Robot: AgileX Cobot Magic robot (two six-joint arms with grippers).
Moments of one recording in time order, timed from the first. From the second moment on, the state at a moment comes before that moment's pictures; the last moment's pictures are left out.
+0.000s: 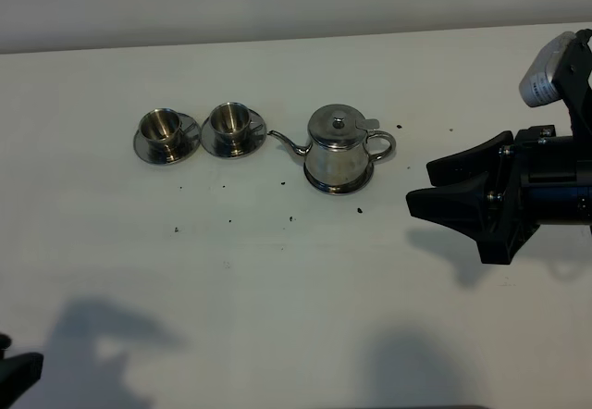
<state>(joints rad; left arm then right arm) -0.25 0.45 -0.52 -0.16 0.96 0.11 0.19 1.32 -0.67 1.42 0.83 -1.59</state>
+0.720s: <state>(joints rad) -0.22 0.37 -0.51 -0.15 1.06 0.06 0.19 1.32 -0.67 1.42 0.84 -1.59</state>
